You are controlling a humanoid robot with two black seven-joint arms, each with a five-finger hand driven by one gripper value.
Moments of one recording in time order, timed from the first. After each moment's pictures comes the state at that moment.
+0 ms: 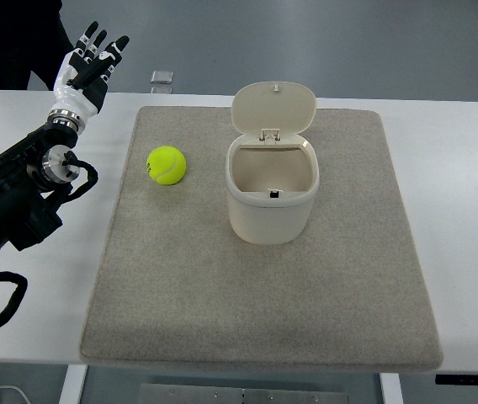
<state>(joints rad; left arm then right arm) -0.96 0.16 -0.68 -0.30 -0.02 -0.21 -0.43 0.03 0.00 -0.05 0.21 0.05 -0.10 0.14</state>
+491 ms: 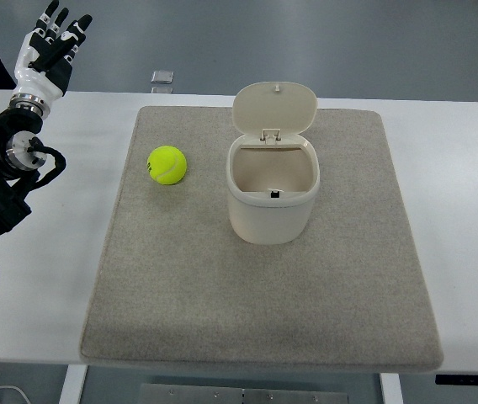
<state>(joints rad) -0.98 0.26 -0.69 -0.32 -0.03 -0.24 -0.44 0.03 0.00 -0.05 0.21 0.05 -0.10 0.14</state>
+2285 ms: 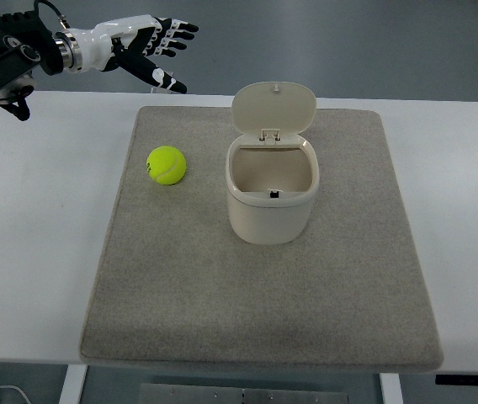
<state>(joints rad) -1.39 0.37 0.26 -0.50 0.36 -0.46 -0.40 0.03 0.00 -0.05 0.21 0.05 -0.10 0.14</state>
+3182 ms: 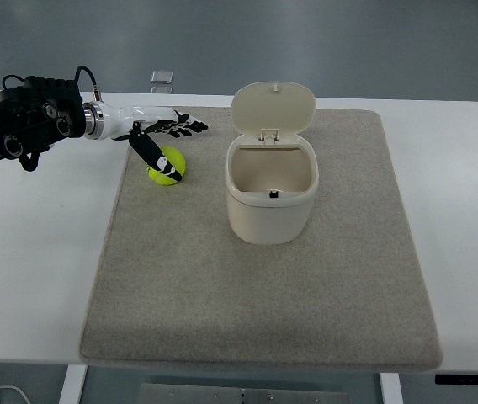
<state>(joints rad) -1.34 0.40 0.43 -0.71 0.59 -0.32 -0.41 0.03 0.00 -0.05 0.21 0.05 -0.10 0.14</state>
